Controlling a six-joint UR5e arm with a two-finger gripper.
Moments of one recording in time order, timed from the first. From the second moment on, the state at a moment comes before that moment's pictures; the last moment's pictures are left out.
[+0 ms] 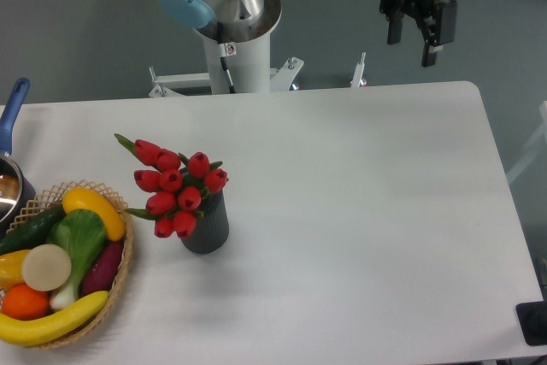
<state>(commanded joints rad) 3.07 -1.40 -1.87 -1.19 1.22 2.17</state>
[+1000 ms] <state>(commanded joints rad) 2.86 -1.44 -2.02 -1.04 1.16 1.67</state>
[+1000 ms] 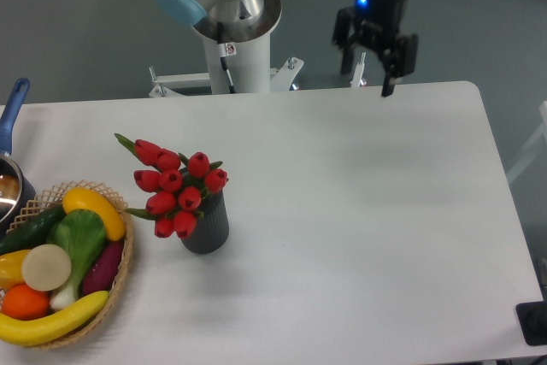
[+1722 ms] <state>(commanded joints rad) 2.77 -1.60 -2.09 -0.89 0.61 1.43</state>
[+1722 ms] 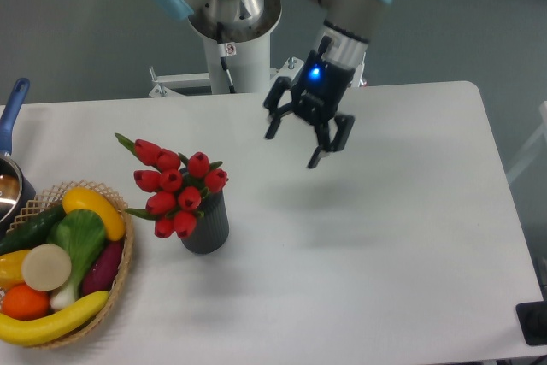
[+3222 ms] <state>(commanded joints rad) 2.56 -1.75 -2.07 -0.78 0.49 1.43</state>
